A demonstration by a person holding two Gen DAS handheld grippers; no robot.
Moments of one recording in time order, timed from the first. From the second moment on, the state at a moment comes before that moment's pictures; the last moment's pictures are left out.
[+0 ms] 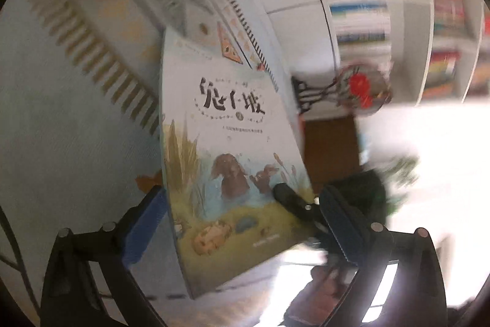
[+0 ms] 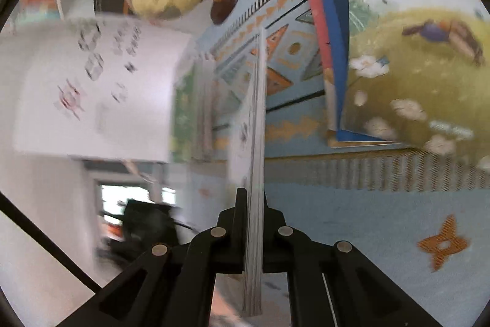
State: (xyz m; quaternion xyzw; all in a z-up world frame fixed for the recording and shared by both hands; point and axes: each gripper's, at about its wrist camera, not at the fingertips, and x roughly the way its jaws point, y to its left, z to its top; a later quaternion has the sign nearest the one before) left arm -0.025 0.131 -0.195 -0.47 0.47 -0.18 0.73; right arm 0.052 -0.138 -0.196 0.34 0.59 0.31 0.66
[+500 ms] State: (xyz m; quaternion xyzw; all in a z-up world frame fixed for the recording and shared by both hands) left arm -0.025 0.157 -0.126 -0.39 0.43 -0.17 0.80; right arm 0.005 -0.071 -0.109 0.03 0.45 0.35 0.82
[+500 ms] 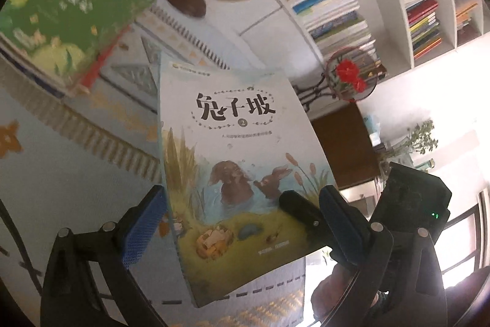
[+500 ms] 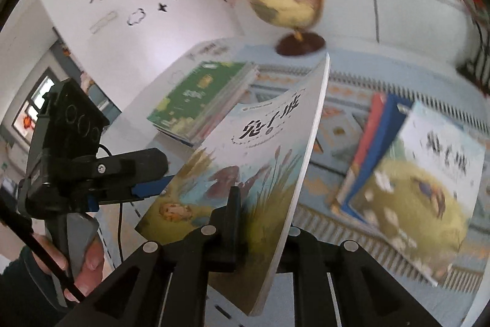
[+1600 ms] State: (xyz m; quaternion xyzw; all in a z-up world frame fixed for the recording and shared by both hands) left arm 0.099 0.388 -0.155 -0.38 0.43 -0.04 0.82; right arm 0.119 0.198 -0.168 0.05 0.51 0.32 0.80
